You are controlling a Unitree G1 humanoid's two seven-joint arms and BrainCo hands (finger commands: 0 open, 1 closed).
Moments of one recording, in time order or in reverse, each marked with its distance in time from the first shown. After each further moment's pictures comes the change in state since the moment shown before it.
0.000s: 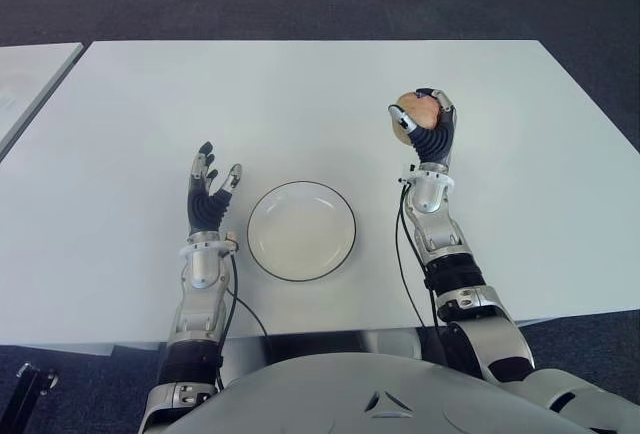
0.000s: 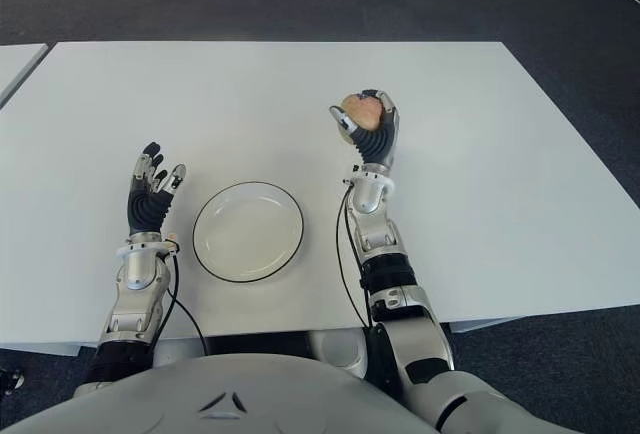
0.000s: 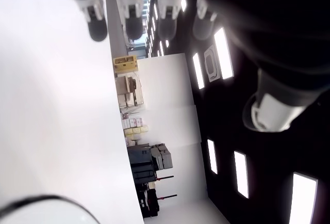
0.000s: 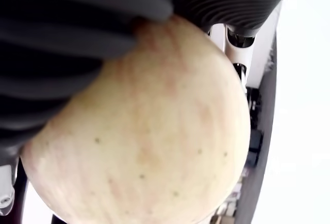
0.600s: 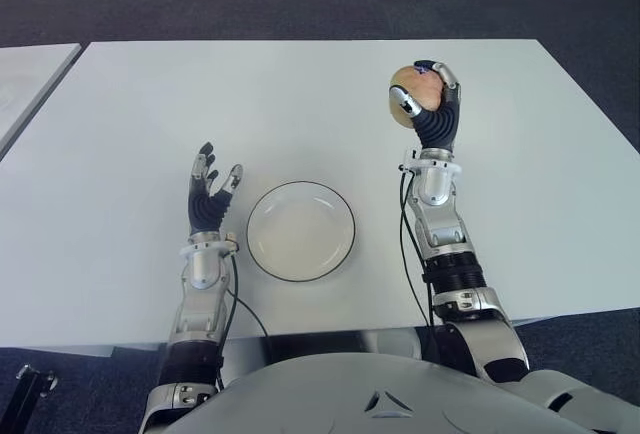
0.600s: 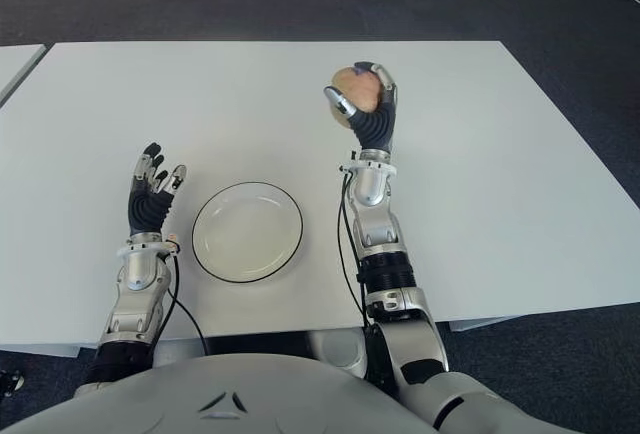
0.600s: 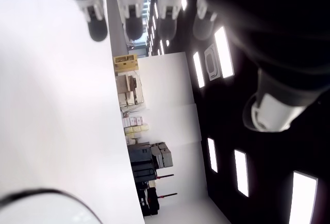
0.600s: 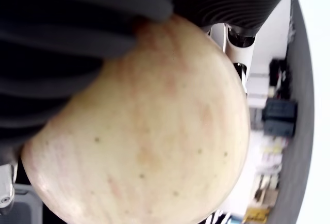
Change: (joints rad) left arm 0.002 -0.003 -0.001 0.000 0.001 -0.001 0.000; right arm 0.041 0.047 0.030 -0.214 0.011 -0.023 0.146
